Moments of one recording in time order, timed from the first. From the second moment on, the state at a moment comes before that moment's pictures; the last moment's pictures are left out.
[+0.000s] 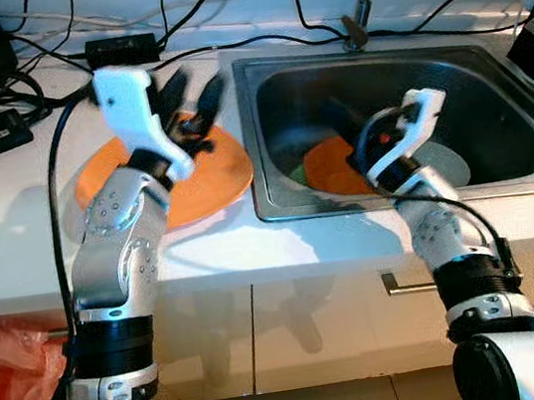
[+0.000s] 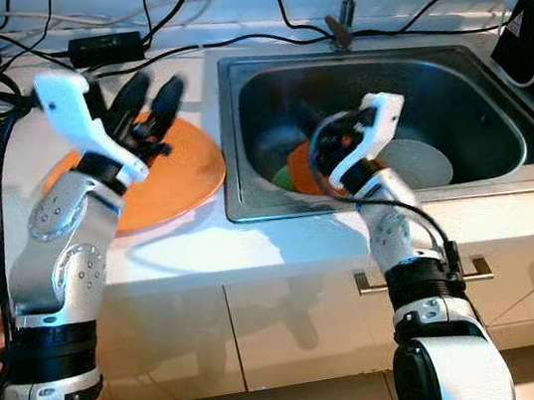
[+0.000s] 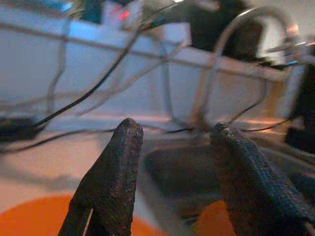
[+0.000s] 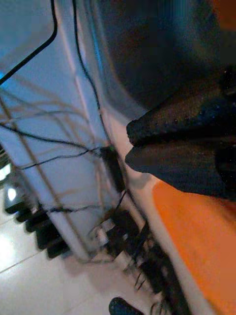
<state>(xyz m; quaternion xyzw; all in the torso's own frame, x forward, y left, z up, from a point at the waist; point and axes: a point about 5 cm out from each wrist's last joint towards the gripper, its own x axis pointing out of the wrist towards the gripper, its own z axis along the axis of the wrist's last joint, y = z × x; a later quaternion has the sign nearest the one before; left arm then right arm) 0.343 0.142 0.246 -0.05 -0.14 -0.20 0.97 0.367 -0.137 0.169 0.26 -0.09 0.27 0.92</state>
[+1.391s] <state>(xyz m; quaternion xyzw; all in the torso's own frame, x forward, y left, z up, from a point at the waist) 0.294 0.267 0.212 -0.05 0.00 0.03 1.00 0.370 -0.142 0.143 0.10 -0.05 0.18 0.98</state>
